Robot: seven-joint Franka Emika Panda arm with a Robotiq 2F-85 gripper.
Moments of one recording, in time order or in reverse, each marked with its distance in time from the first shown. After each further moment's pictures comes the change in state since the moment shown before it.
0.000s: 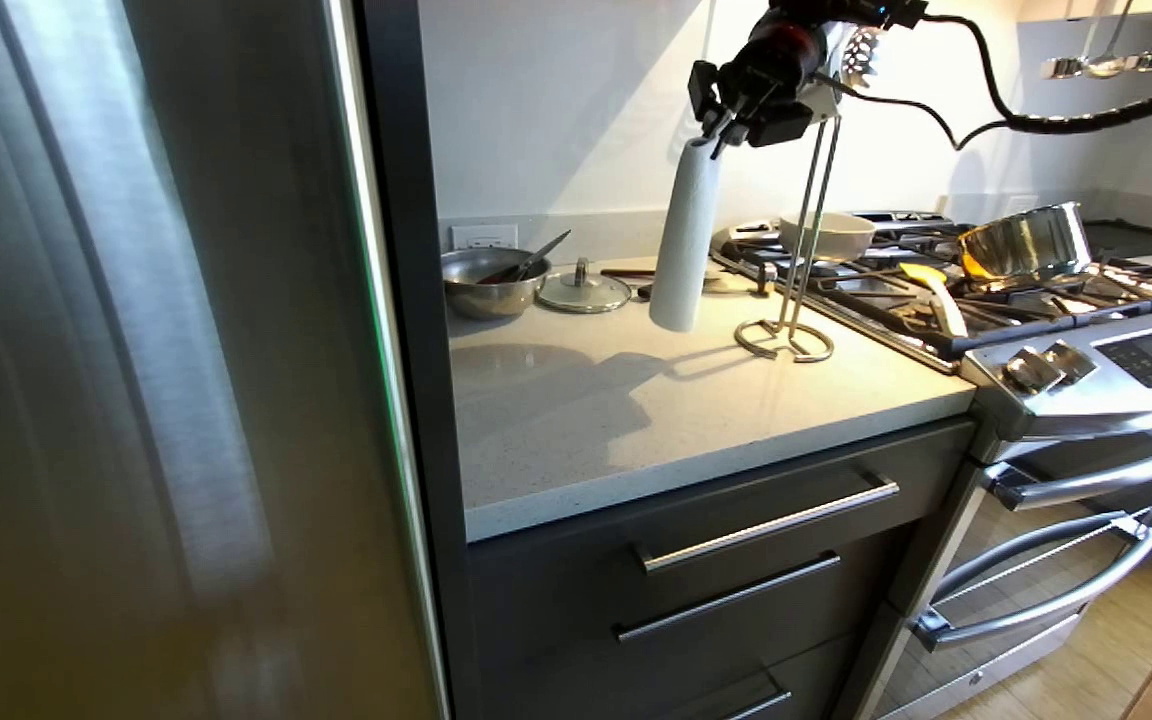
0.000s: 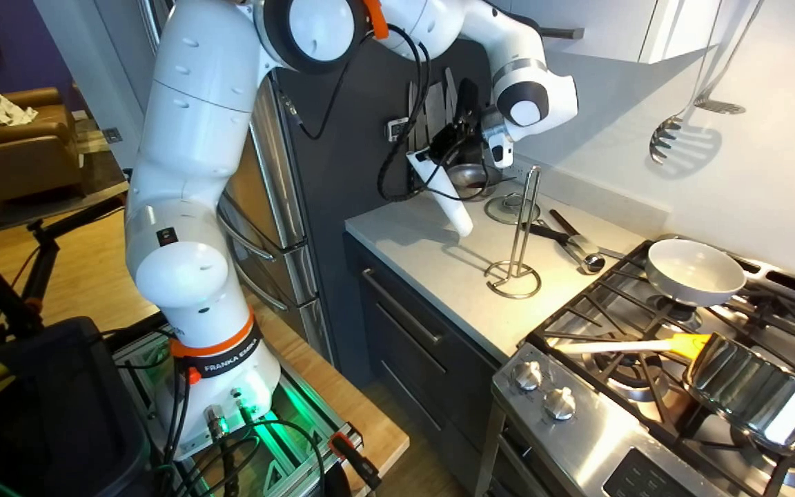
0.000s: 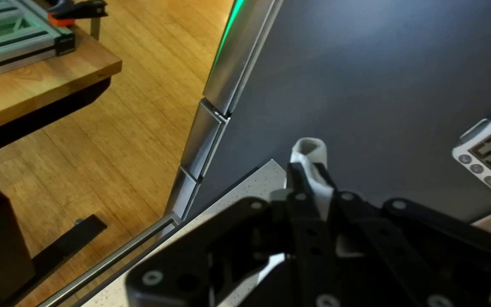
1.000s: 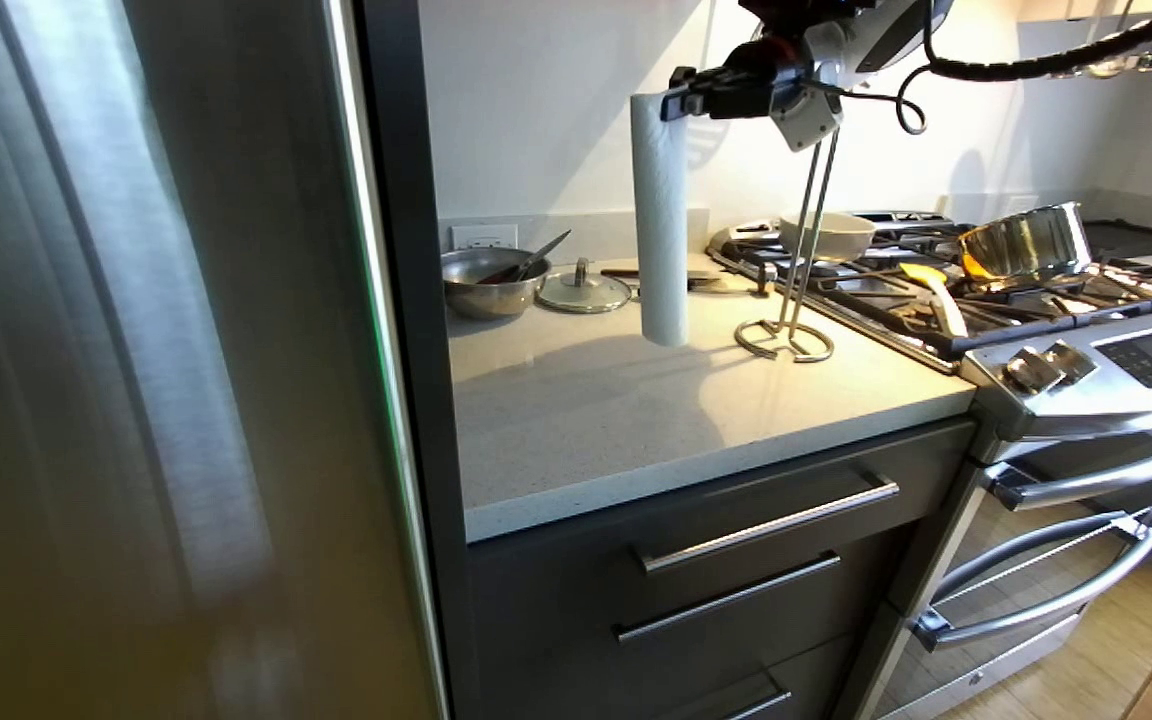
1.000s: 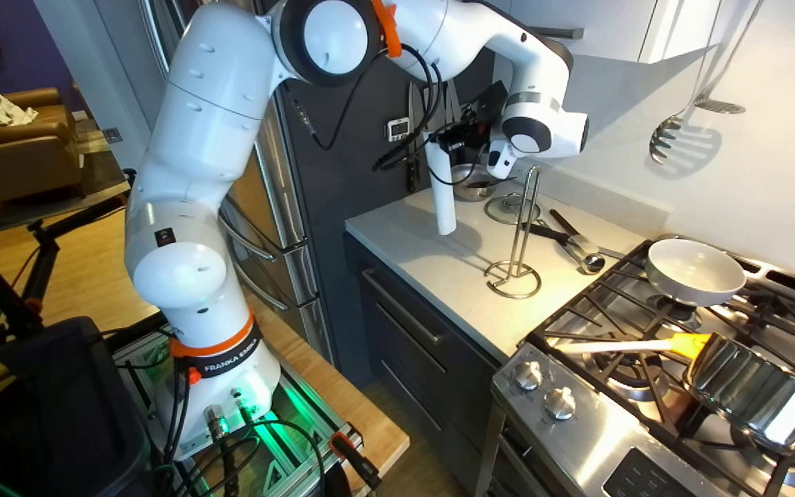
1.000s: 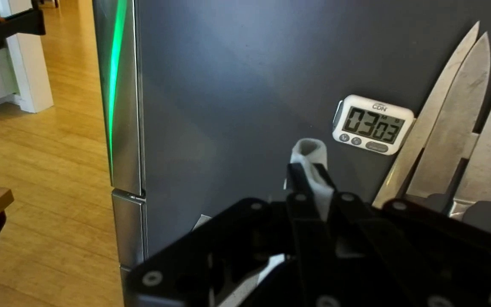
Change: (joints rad) arm -0.020 0.072 -0.041 -0.005 0.362 -0.010 0.352
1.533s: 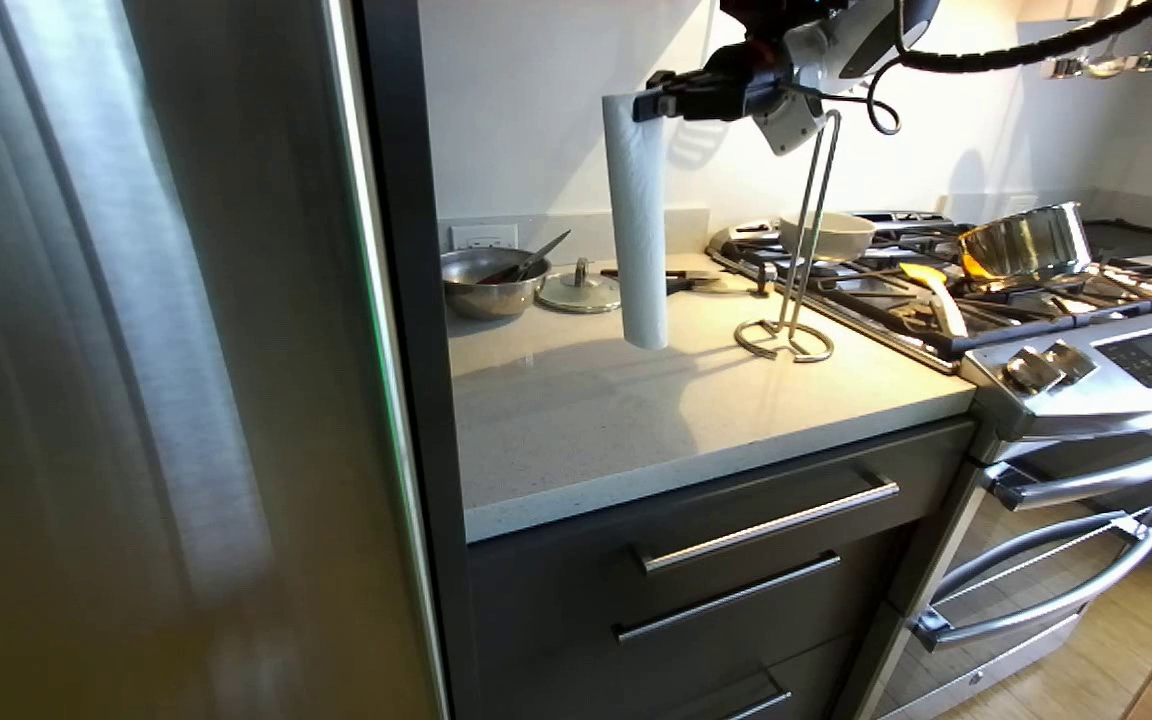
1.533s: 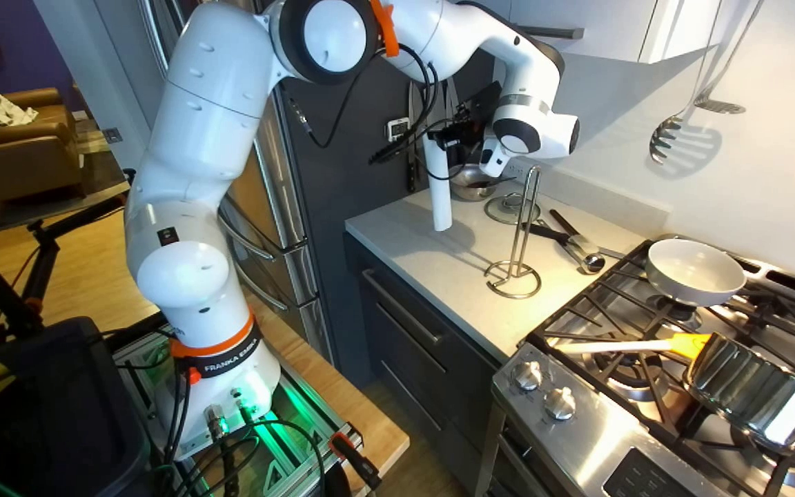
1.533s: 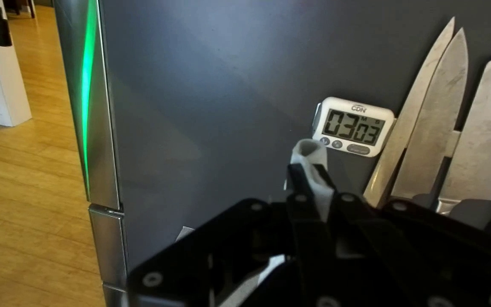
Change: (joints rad) arm 0.032 -0.007 0.003 -0.028 0.060 0.064 0.036
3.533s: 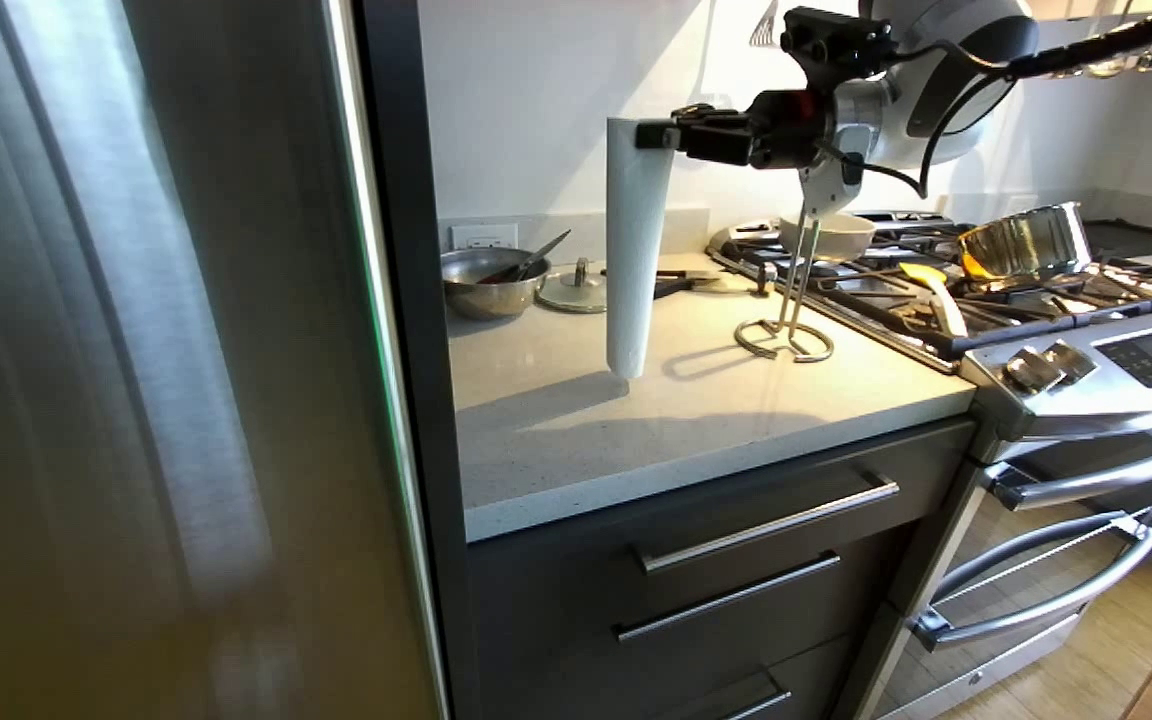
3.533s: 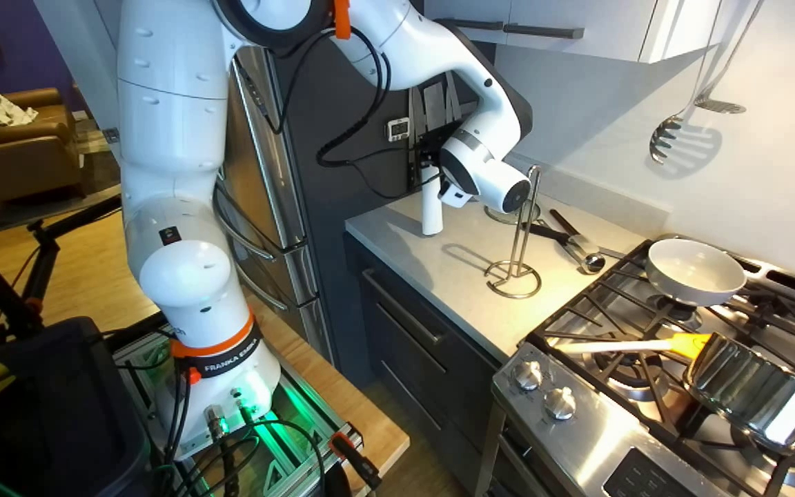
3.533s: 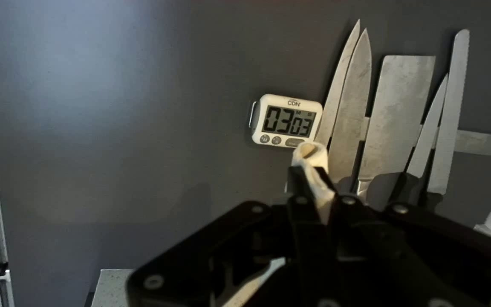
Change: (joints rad) arm 0.022 -0.221 -0.014 -0.512 0.342 0.242 -0.249
